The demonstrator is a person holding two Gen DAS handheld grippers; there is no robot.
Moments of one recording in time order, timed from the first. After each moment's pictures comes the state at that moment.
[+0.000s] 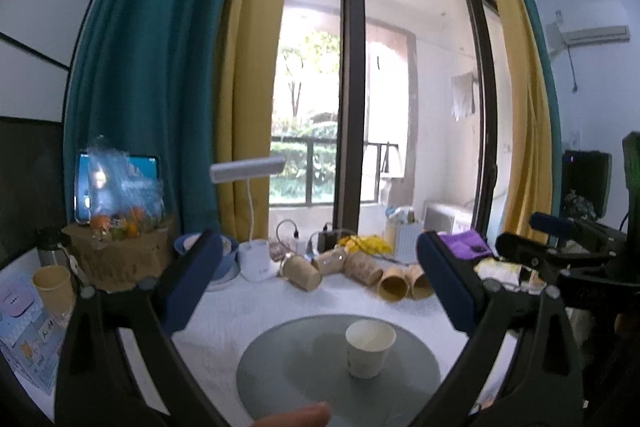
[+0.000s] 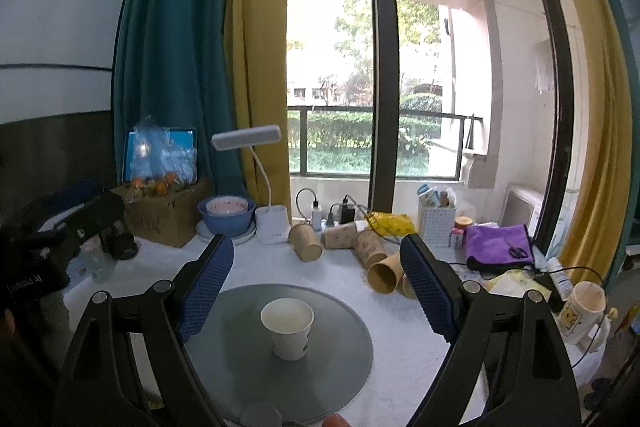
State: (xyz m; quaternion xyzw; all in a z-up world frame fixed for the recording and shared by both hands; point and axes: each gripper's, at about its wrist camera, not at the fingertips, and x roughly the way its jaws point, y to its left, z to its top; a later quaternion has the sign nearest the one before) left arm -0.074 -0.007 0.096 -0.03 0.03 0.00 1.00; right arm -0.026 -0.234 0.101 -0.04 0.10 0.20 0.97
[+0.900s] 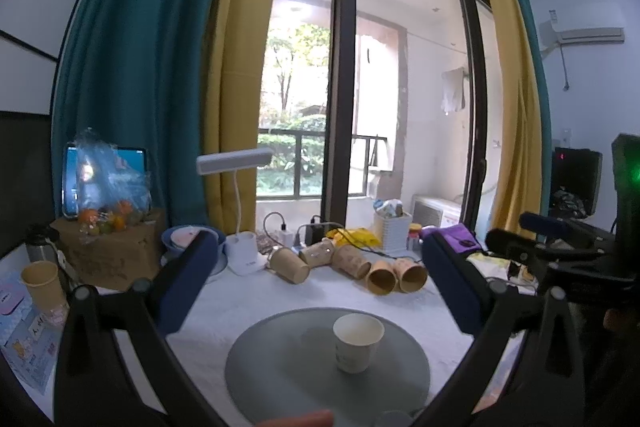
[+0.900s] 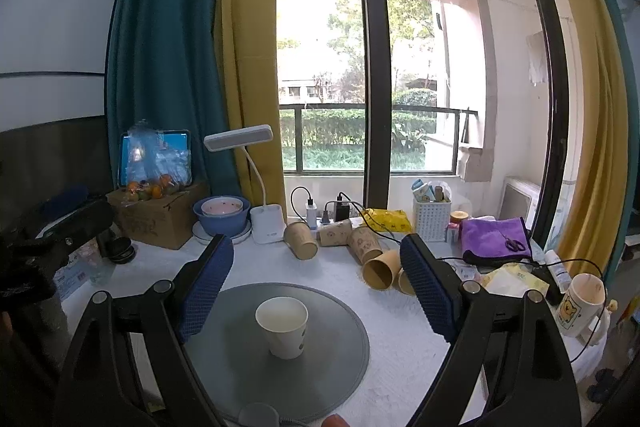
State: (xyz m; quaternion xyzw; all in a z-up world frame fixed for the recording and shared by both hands) left arm -0.069 -0.014 0.093 -0.04 0.05 -0.02 1.00; right arm -0.016 -0.241 0.098 -0.03 0.12 0.20 0.97
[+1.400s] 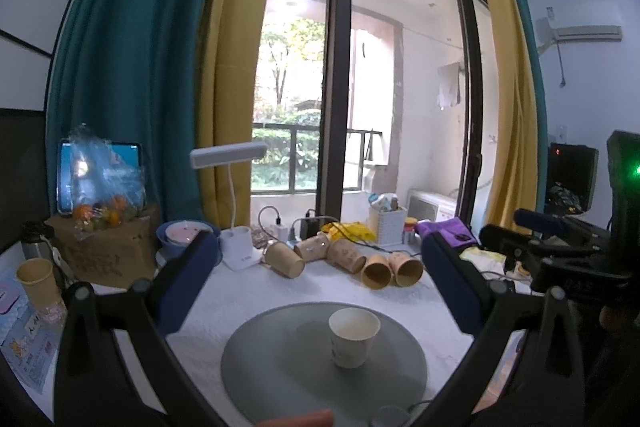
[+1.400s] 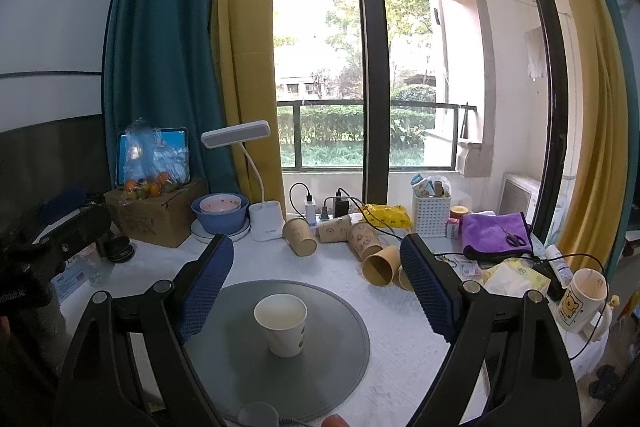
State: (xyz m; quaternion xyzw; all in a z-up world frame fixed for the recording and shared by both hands) left arm -0.070 -0.019 0.090 -0.04 0.06 -0.03 1.00; right arm -0.014 -0.241 0.096 -0.03 0.12 0.20 0.97
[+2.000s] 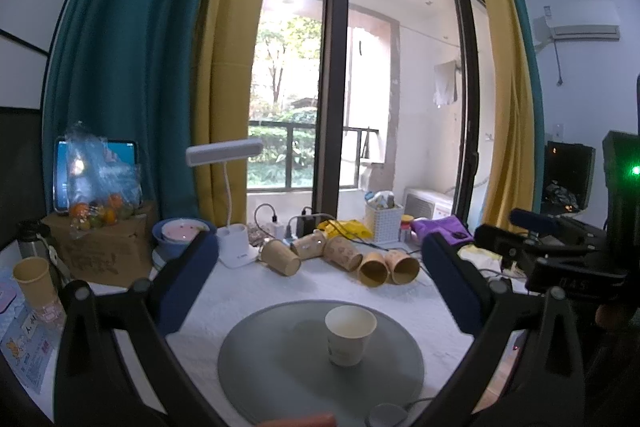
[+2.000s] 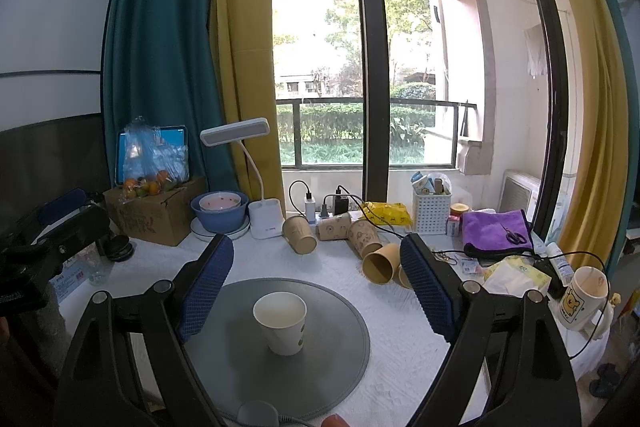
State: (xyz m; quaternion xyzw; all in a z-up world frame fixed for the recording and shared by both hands) left arm -0.070 -0.021 0.089 -0.03 0.07 -0.04 1.00; right arm -0.012 -0.241 0.093 -0.03 0.13 0.20 0.97
